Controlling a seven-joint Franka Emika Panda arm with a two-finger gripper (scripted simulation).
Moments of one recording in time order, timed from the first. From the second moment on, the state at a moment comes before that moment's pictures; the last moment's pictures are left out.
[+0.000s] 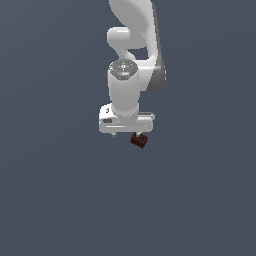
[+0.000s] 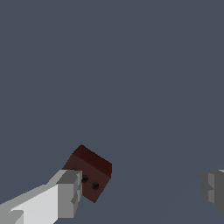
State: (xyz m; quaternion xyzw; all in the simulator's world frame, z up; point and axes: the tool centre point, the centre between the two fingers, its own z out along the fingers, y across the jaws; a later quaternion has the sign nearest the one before) arm -0.014 -0.007 0.165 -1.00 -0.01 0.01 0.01
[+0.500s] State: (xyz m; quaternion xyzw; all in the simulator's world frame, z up) arm -0.020 0.000 0.153 -1.00 -0.07 0.01 0.00
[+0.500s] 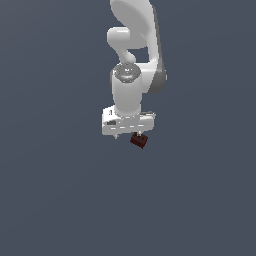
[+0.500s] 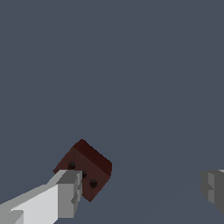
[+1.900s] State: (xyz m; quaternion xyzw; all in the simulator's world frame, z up) arm -0.073 0.053 0.083 -0.89 -0.45 0.00 0.00
